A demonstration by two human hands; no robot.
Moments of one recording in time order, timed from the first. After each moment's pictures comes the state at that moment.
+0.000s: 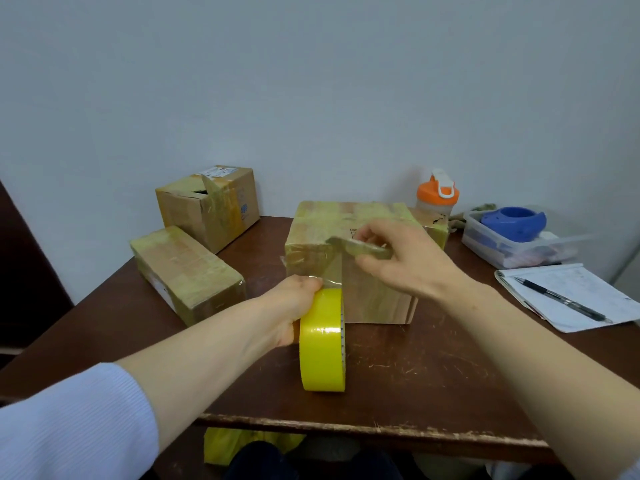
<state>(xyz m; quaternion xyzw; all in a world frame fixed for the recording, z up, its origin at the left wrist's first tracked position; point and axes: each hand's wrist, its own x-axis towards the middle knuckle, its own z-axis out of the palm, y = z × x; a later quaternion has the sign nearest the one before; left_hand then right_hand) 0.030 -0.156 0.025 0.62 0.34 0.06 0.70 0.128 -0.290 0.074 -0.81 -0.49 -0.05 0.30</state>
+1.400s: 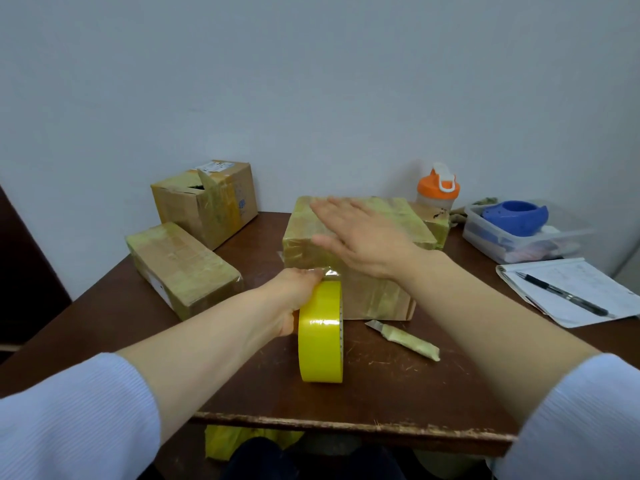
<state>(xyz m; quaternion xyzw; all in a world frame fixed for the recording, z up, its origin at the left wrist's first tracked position) 0.037 -0.156 0.030 0.65 0.35 0.07 0.68 0.141 -0.243 0.074 -0.80 -0.59 -0.10 0.05</state>
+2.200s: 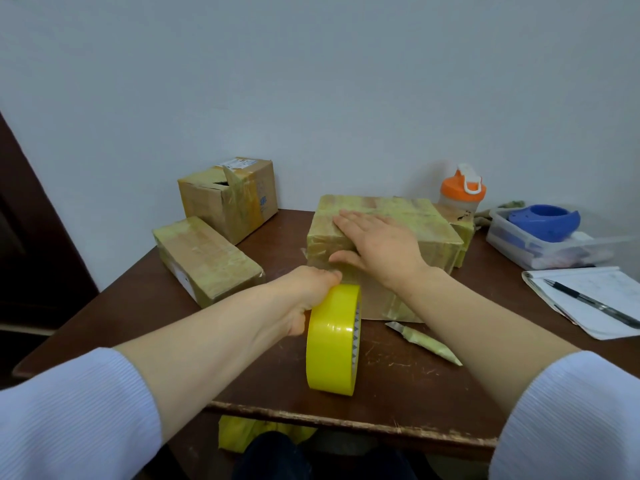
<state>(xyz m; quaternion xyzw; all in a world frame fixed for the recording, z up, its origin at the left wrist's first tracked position) 0.025 -0.147 0.032 0.63 0.35 0.05 0.69 0.150 -0.225 0.045 -0.81 -0.55 -0.20 0.02</state>
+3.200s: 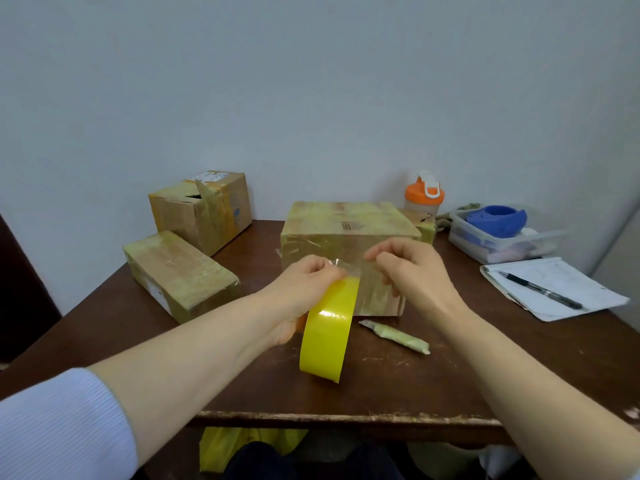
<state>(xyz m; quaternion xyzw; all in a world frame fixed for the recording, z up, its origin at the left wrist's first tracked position) 0.019 -0.178 0.042 0.71 0.24 0.08 0.66 0.105 -0.315 0.053 -0.77 -0.30 0.02 0.56</state>
